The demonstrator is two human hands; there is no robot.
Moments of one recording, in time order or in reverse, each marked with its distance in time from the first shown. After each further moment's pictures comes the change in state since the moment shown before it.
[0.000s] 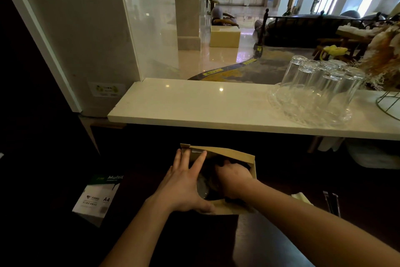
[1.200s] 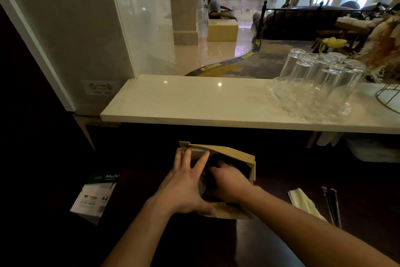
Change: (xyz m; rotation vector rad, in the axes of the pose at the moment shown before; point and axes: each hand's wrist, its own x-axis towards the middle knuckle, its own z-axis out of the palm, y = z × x) left_hand 0.005 0.013 0.002 0.000 -0.038 0.019; right_hand -0.005 0.001 0.010 0.270 0.057 -0.072
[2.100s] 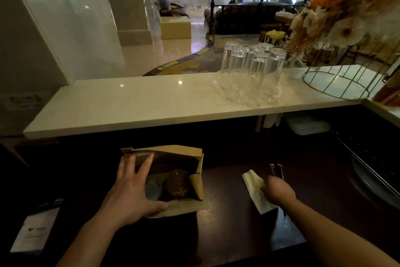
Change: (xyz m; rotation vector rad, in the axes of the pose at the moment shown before) left_hand -0.011 0.026 -0.011 -0.055 0.038 -0.058; right_hand -0.133 0.241 0.074 0.145 0.005 0.827
